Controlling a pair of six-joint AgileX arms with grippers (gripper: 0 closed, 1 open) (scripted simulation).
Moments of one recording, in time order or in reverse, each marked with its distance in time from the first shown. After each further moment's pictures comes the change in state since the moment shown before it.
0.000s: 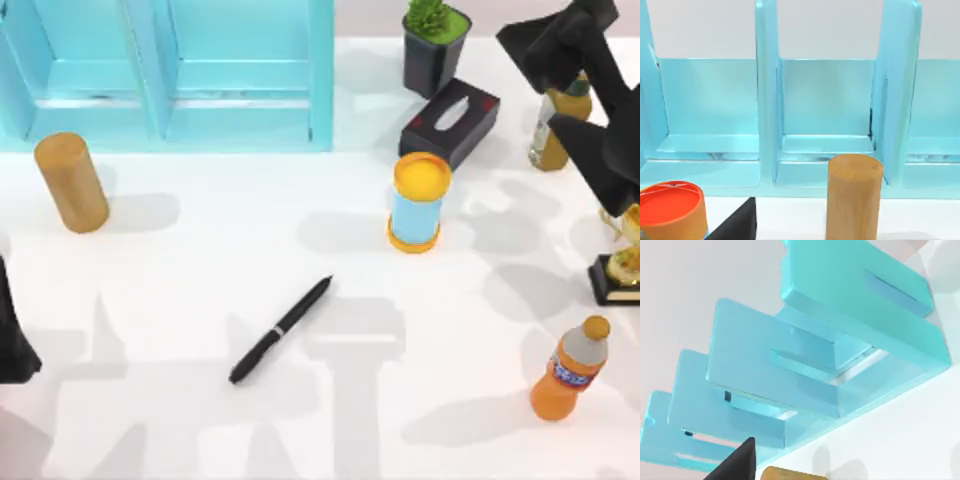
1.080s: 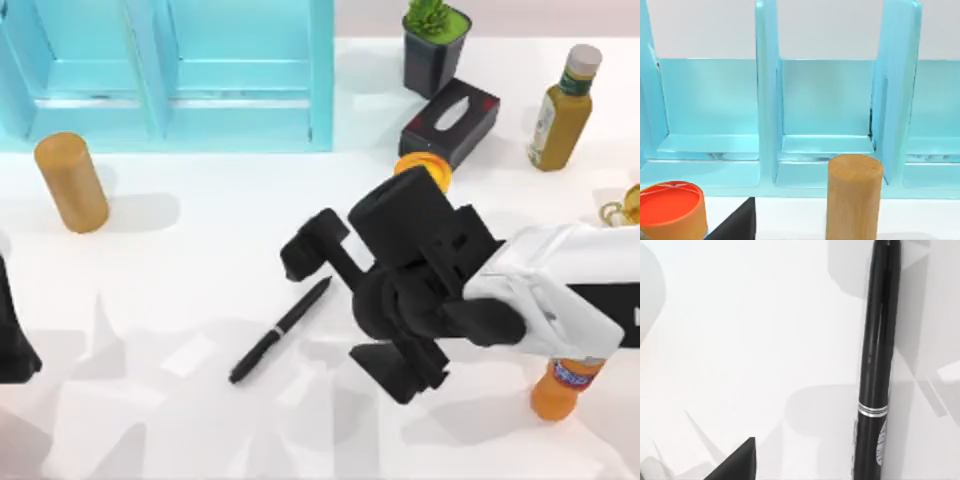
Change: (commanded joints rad) left arm 0.000 0.000 0.000 0.000 0.000 0.000; right arm 0.309 0.667 0.129 -0.025 -0.062 0.459
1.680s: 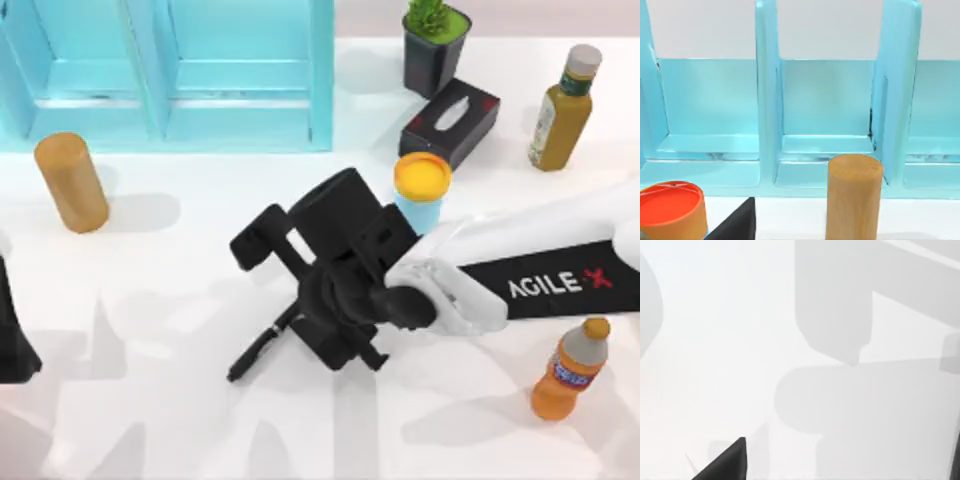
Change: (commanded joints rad) left arm 0.000 0.000 0.000 0.000 0.000 0.000; right arm 0.011 0.364 0.181 0.178 0.009 0.010
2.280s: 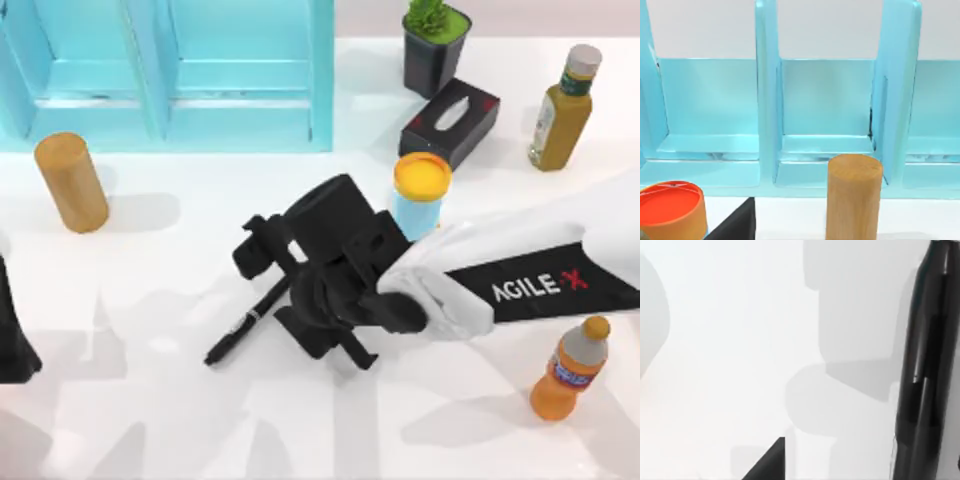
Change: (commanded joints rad) left arm 0.000 0.000 0.000 0.000 0.000 0.000; right arm 0.000 0.011 0.006 0.006 0.000 0.000
